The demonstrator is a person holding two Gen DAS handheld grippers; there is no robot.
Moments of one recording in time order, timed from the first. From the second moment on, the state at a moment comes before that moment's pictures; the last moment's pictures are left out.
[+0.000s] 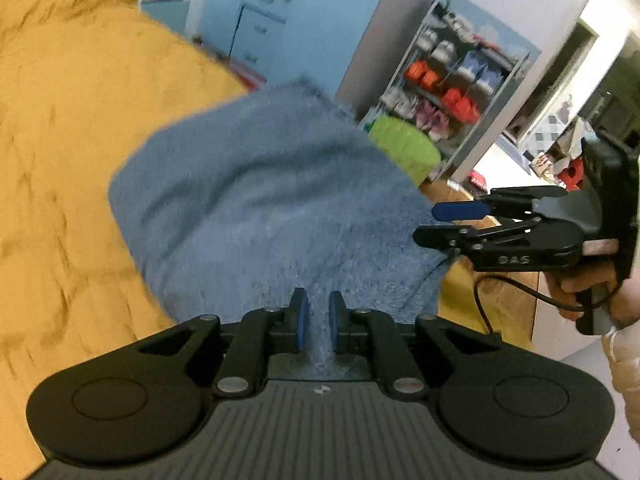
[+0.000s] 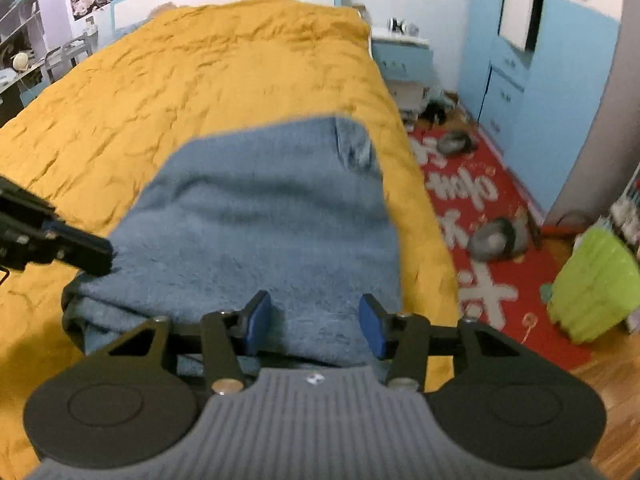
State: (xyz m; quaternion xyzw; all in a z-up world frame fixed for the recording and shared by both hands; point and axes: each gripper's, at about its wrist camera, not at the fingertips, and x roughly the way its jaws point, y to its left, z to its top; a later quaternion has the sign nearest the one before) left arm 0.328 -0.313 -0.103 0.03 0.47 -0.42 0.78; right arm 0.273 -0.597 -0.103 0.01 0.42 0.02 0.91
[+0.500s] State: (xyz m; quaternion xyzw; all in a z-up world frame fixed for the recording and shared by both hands) left arm 0.304 -0.296 -0.121 0.00 0.47 -0.40 0.79; right arm 0.266 -0.598 -0.167 0.03 0.45 0.00 0.89
